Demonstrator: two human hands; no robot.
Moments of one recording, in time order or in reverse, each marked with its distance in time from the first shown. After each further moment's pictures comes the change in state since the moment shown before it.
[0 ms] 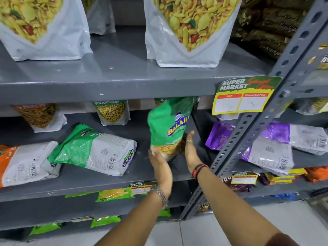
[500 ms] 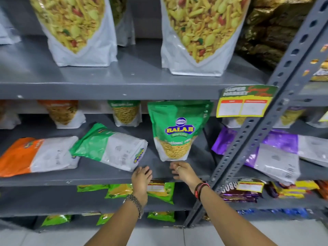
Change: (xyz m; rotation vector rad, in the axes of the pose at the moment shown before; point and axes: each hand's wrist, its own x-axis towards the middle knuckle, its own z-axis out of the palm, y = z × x) left_hand 0.009 -0.002 -0.089 -0.244 0.047 -0.307; right_hand -0.045 0.050 -0.006 -0.505 -0.160 0.079
